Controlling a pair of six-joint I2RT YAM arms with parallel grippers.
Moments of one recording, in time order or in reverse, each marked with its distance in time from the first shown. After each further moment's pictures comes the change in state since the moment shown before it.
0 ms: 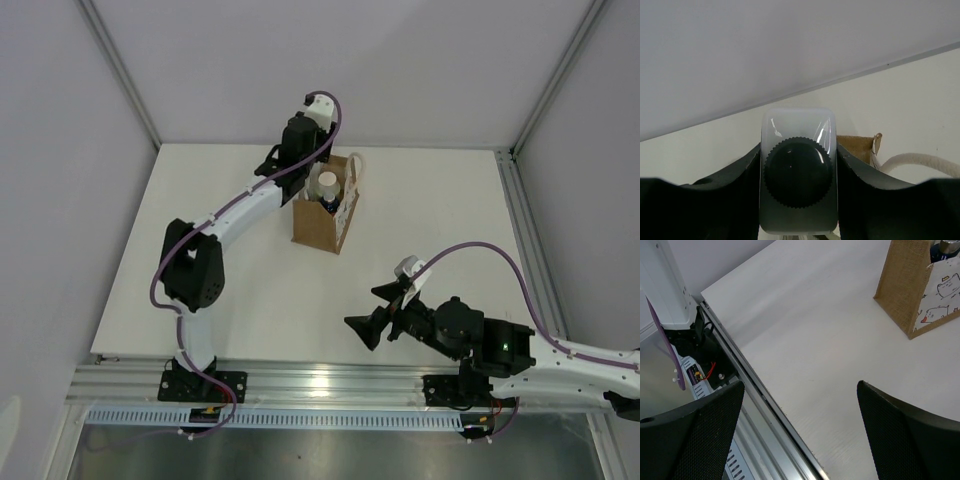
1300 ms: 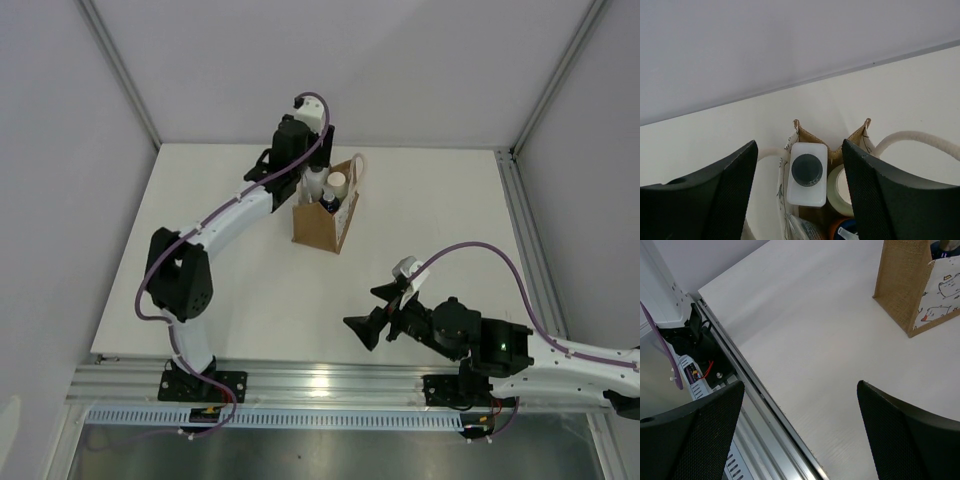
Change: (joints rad) left arm 0.000 -0.088 -0.114 -0.003 0.032 -0.078; right arm 0.008 0.012 0.000 0.000 0.010 0.000
